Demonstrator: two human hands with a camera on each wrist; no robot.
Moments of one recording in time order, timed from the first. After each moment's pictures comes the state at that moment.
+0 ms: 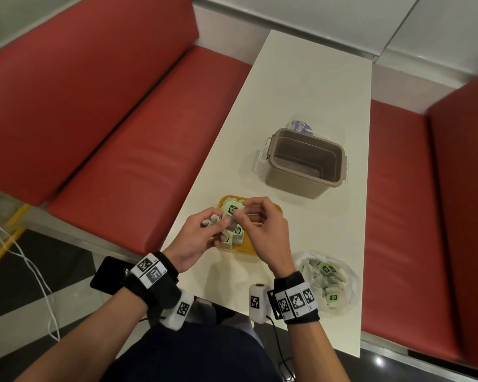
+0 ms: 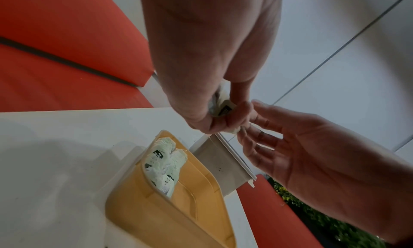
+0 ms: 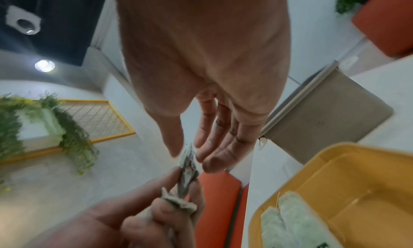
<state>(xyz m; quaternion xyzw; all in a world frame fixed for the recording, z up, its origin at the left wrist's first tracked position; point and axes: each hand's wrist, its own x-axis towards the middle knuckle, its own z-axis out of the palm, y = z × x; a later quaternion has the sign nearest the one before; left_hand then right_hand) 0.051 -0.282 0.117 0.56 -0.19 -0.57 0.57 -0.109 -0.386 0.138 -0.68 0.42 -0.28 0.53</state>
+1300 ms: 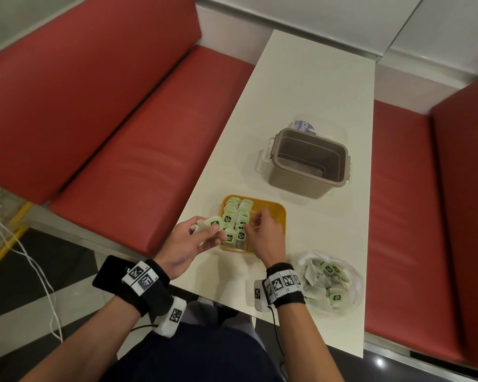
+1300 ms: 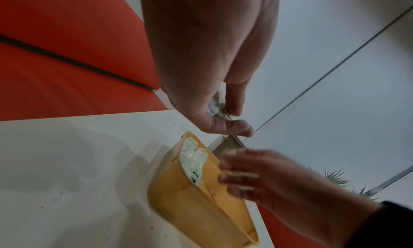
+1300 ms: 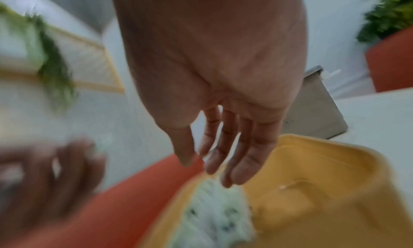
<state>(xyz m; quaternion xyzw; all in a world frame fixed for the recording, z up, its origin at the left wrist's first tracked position) 0.065 -0.254 0.097 0.55 -0.13 -0.57 0.60 -0.100 -0.400 0.060 -0.77 0.53 -0.10 0.34</state>
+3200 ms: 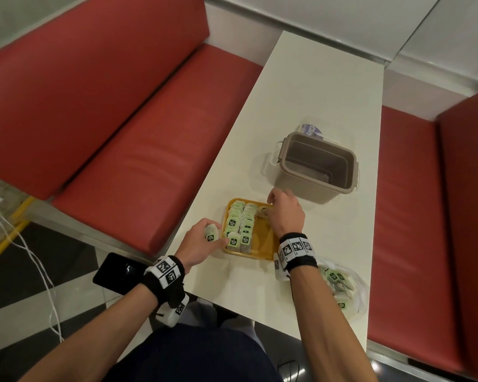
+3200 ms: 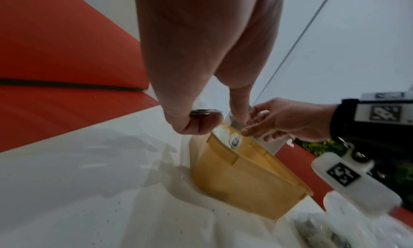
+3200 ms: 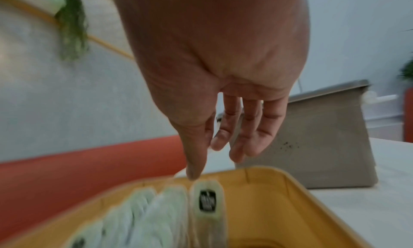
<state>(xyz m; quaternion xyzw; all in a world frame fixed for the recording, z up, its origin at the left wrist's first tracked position) 0.073 -0.269 0.054 0.75 -0.25 -0.46 0.42 -0.077 -0.473 0.069 -0.83 0.54 -0.06 0.16</state>
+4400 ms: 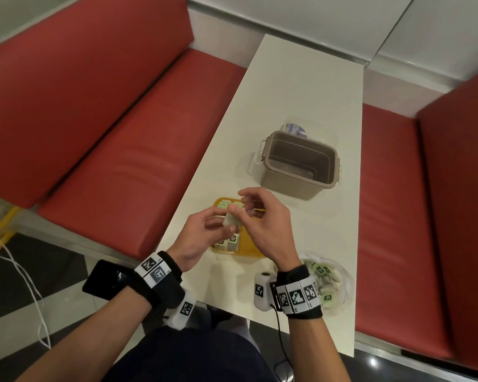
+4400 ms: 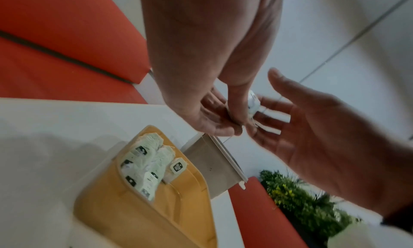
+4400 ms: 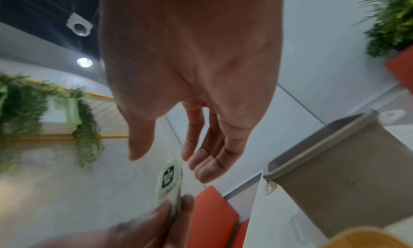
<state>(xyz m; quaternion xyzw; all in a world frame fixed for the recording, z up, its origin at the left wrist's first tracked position) 0.041 -0.291 0.119 0.55 -0.23 -0.56 0.58 -0.109 -0.397 0.168 -0.75 0.38 -0.28 0.45</state>
